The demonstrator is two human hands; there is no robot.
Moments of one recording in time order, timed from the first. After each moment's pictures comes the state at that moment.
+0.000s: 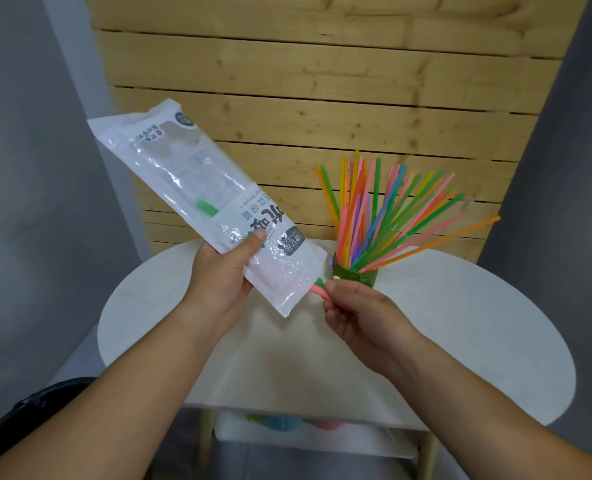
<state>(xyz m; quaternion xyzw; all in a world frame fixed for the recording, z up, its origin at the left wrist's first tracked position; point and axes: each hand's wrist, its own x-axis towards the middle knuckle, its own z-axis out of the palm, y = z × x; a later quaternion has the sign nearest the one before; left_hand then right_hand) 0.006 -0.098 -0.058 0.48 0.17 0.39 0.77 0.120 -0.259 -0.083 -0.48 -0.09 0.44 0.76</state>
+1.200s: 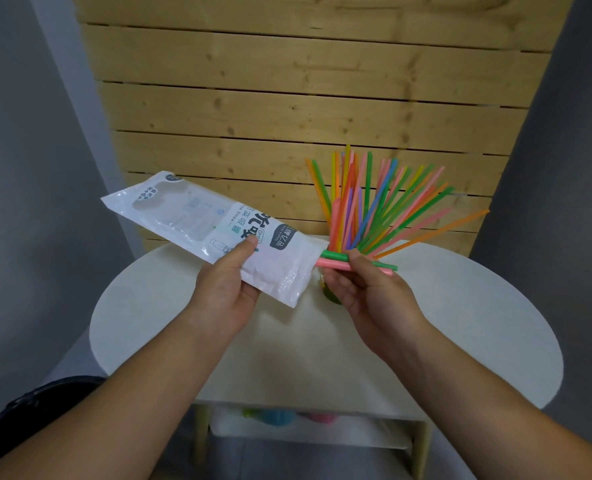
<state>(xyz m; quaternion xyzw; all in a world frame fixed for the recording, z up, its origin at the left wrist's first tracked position) 0.018 -0.108 -0.073 0.34 0.23 0.36 0.84 0.126 -0.263 -0.067 -0.41 -0.06 0.34 0.85</state>
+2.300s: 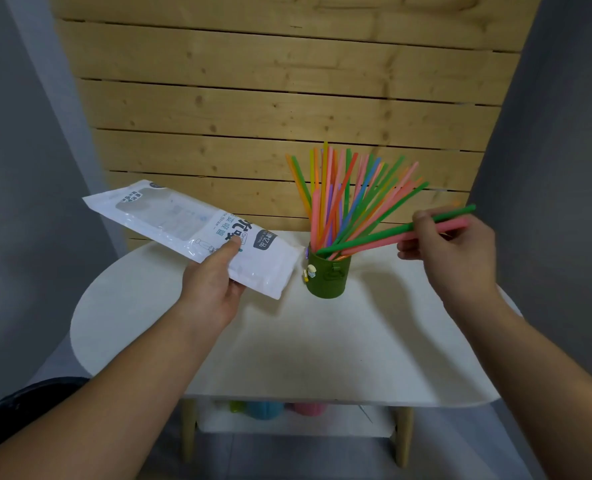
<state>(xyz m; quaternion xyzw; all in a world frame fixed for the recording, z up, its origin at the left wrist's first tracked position) 0.027 -0.109 -0.082 0.33 0.28 0.37 0.82 0.186 -0.339 -0.029 -0.69 -0.23 -0.08 0.68</state>
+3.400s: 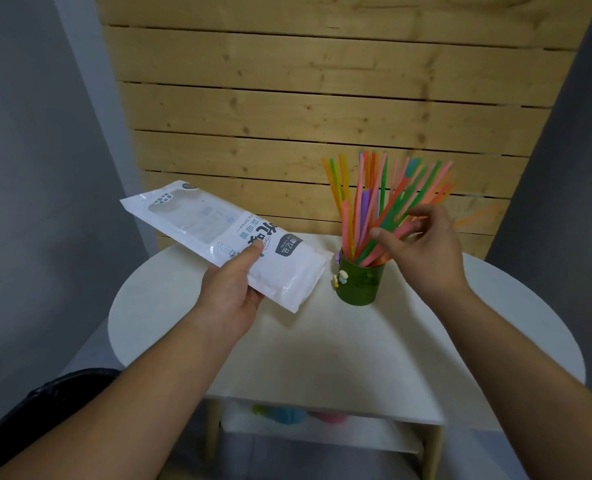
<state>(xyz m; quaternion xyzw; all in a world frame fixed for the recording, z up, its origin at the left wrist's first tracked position) 0.003 -0.106 -0.073 0.34 0.28 0.36 0.82 0.195 -0.269 -0.052 -0.78 -0.28 -0.07 0.56</state>
